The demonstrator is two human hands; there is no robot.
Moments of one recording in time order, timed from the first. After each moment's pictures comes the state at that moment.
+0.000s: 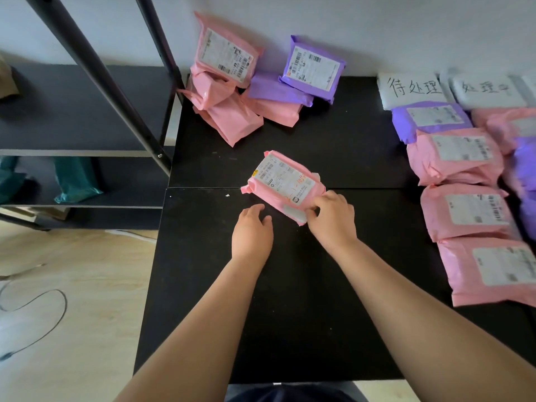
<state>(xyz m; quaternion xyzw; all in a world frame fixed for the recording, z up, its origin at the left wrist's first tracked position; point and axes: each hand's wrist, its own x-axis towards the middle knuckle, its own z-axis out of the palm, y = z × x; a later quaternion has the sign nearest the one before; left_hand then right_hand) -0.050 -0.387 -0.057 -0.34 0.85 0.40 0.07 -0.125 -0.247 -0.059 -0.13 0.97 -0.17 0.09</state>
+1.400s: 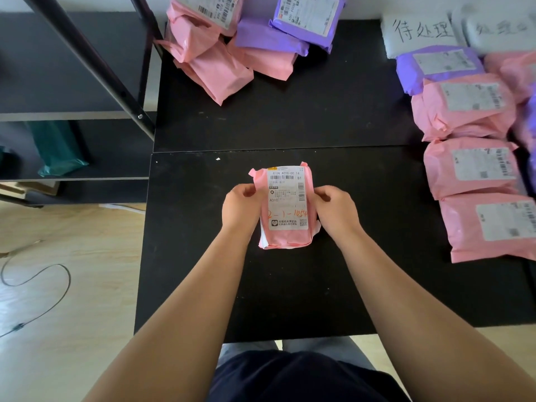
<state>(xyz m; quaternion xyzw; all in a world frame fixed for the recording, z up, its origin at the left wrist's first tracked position) -0.035 -0.382 -0.065 -0.42 0.72 0.55 0.08 -0.084 -0.225 -0.074 0.07 0.90 -0.35 0.24</state>
